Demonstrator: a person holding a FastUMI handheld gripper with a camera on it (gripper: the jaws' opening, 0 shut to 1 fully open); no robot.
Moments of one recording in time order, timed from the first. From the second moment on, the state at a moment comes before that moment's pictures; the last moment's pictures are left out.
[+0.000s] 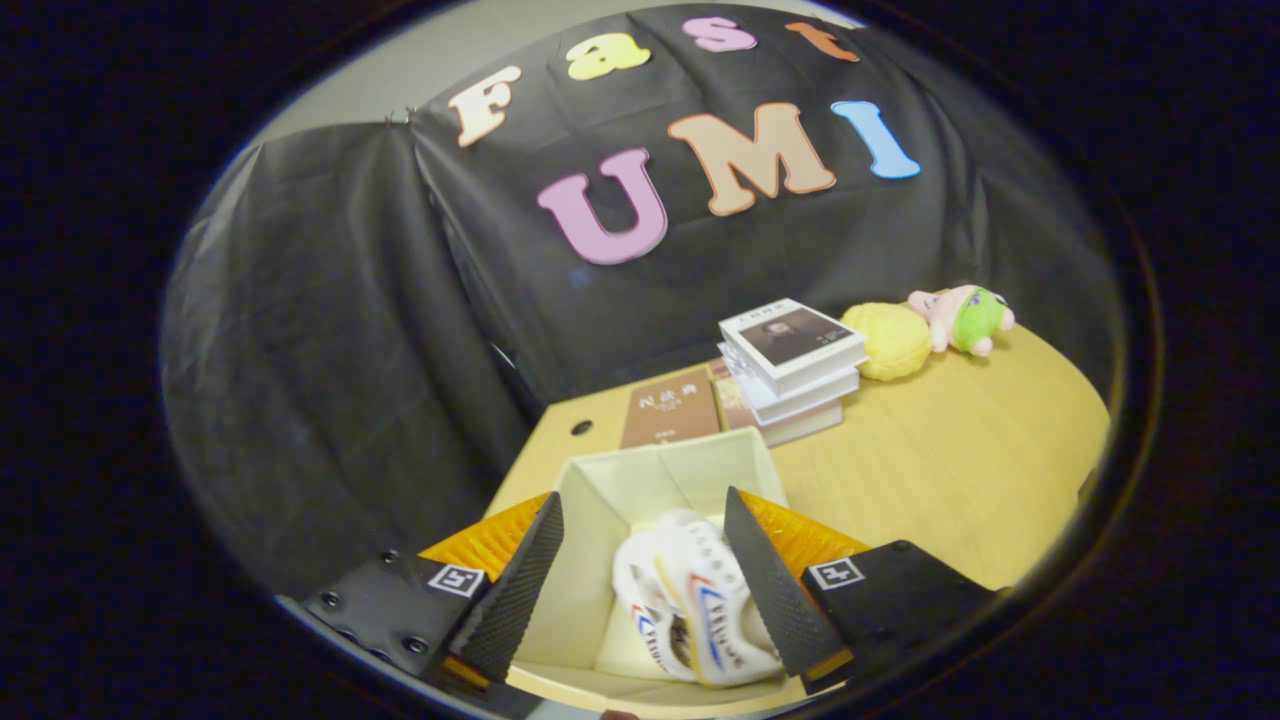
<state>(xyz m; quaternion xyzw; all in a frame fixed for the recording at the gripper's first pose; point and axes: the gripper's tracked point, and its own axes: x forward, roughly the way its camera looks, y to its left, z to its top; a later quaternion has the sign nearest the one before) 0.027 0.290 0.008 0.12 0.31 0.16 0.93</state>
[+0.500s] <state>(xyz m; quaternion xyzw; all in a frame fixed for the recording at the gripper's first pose) 0.030 0.134 0.027 0.00 0.14 0.09 0.99</state>
